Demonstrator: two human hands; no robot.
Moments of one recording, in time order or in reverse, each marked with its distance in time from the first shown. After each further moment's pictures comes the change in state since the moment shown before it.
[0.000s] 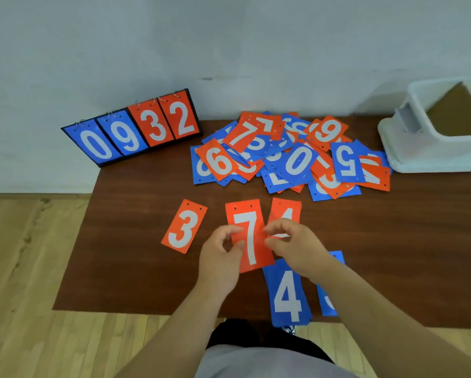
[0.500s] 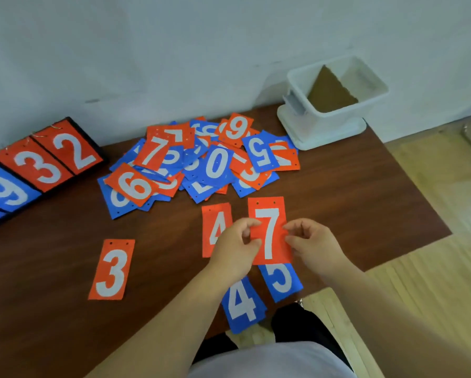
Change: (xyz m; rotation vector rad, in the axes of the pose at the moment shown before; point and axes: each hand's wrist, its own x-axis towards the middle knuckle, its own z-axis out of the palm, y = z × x) left_hand 0.011 0.053 0.121 0.181 -0.607 0.214; right_hand -0.061 0.082 -0.097 0.234 0.520 0.157
